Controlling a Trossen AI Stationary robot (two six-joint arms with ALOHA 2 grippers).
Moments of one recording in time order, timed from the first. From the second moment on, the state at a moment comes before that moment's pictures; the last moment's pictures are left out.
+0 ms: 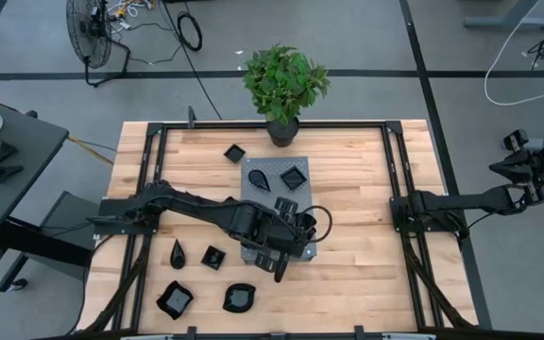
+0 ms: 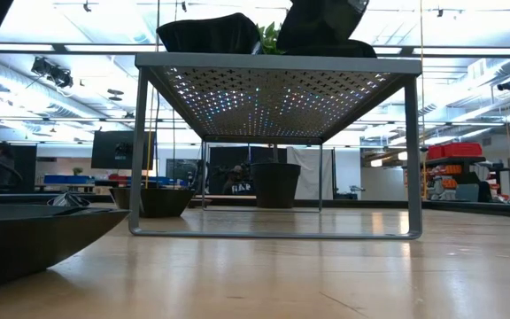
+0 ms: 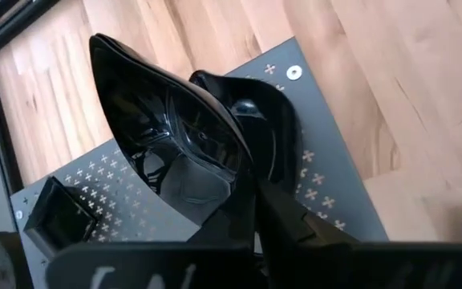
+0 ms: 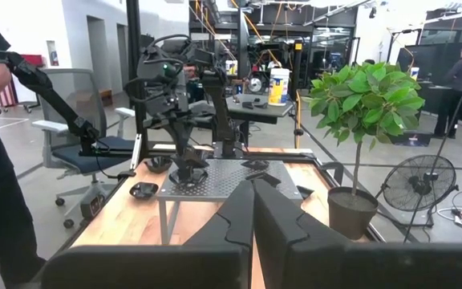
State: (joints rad) left arm -0.33 2.15 2.30 -1.25 -0.32 0.18; right arm 0.04 0.00 1.56 -1.54 0.00 -0.04
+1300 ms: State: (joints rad) left arm -0.34 2.17 2.30 -1.26 -0.36 0.28; right arm 0.04 0.00 1.56 -1.54 0.00 -0.04
